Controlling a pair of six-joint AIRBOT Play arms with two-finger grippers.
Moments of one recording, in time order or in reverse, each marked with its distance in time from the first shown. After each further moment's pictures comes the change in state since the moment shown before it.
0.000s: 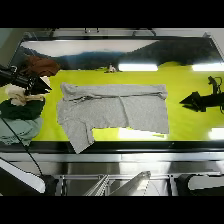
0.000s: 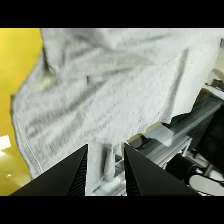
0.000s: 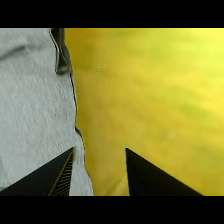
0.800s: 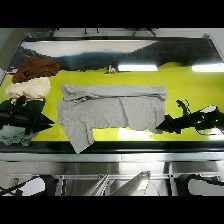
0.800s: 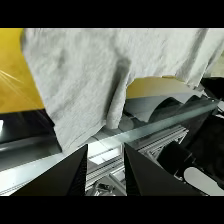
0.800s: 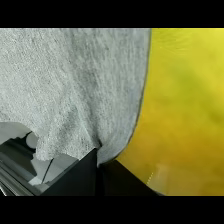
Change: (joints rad) left arm 0.139 0.654 -1.044 0.038 0.239 0.156; right arm 0.258 0.143 -0.470 0.020 -0.130 0.051
